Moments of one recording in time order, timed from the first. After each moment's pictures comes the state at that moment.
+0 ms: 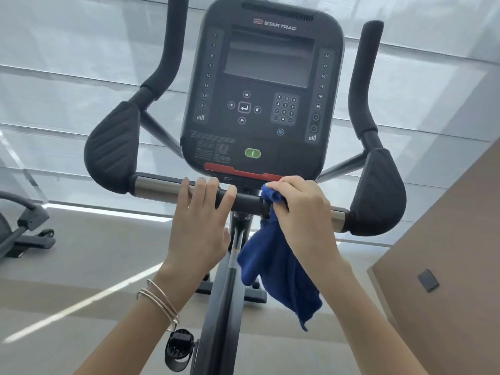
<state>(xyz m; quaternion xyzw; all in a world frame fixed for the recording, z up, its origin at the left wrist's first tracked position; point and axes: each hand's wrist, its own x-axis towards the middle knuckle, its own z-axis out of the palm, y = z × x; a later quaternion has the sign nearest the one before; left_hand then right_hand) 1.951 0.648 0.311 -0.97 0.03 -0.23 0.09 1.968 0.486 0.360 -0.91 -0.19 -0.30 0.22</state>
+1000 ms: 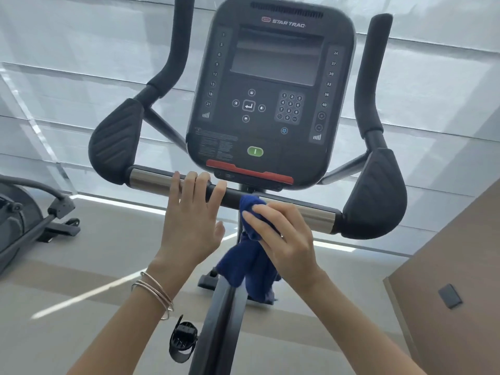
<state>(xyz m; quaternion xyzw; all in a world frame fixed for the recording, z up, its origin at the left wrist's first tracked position) 1.954 0.634 0.308 -0.97 -0.02 -0.24 0.08 1.978 0.458 0.297 -0.75 -0.41 -0.45 0.25</state>
